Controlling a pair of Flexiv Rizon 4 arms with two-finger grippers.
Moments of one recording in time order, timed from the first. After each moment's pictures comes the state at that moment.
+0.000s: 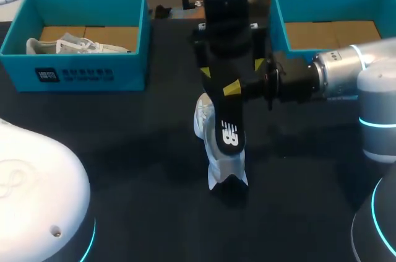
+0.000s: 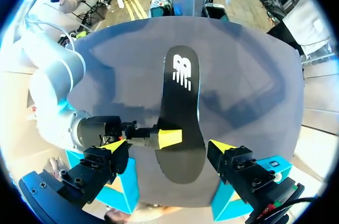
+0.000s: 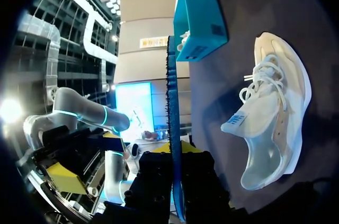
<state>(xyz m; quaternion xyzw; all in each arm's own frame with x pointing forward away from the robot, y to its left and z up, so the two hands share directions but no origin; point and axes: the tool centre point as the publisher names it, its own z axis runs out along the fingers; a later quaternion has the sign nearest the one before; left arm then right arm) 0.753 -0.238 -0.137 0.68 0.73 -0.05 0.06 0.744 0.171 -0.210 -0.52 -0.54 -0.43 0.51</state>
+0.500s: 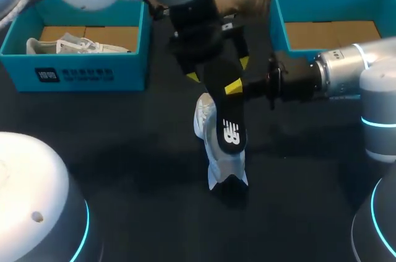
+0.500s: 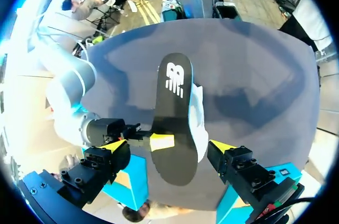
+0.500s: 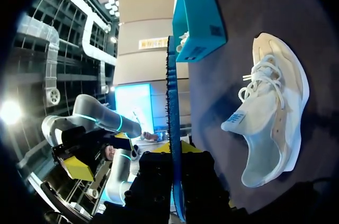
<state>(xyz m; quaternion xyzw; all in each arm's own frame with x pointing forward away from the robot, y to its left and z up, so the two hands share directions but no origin) 0.742 -0.214 -0.129 0.68 0.72 -0.12 0.13 0.744 0.167 -0.206 -0.53 -0.53 -0.42 0.50</state>
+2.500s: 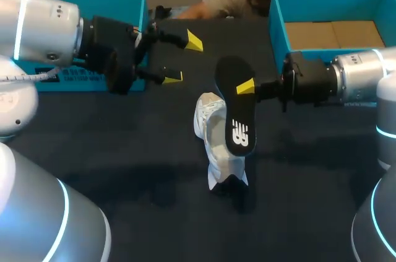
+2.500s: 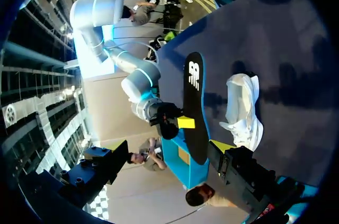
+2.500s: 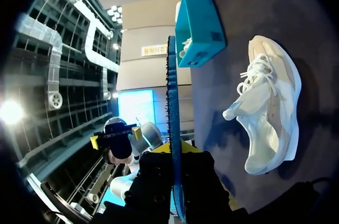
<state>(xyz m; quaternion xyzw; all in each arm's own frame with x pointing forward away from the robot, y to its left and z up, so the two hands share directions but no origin) 0.727 -0.158 -0.085 0.58 0.60 -0.32 0.44 0.730 0.146 -0.192 -0.54 -0.51 -0.45 0.49</state>
